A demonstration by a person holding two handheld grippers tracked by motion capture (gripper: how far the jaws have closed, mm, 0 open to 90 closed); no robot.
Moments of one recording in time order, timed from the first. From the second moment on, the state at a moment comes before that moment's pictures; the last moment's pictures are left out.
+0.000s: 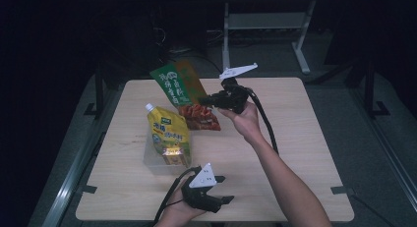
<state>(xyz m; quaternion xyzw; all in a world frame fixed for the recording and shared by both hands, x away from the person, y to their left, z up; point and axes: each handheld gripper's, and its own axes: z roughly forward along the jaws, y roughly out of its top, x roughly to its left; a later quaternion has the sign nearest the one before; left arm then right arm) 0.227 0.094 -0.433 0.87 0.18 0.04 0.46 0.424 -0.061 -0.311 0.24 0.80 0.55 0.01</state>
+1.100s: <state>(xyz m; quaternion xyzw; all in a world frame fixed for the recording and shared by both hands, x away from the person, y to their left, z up) 0.226 0.097 -0.433 0.87 0.17 0.05 0.46 0.449 0.007 -0.364 0.27 0.80 0.53 0.01</state>
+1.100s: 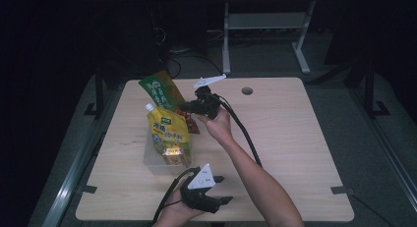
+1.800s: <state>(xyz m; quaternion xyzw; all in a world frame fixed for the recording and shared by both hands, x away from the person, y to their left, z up) 0.226 0.098 -0.431 0.87 0.17 0.05 0.46 0.446 0.003 -0.353 0.25 0.84 0.48 0.04</state>
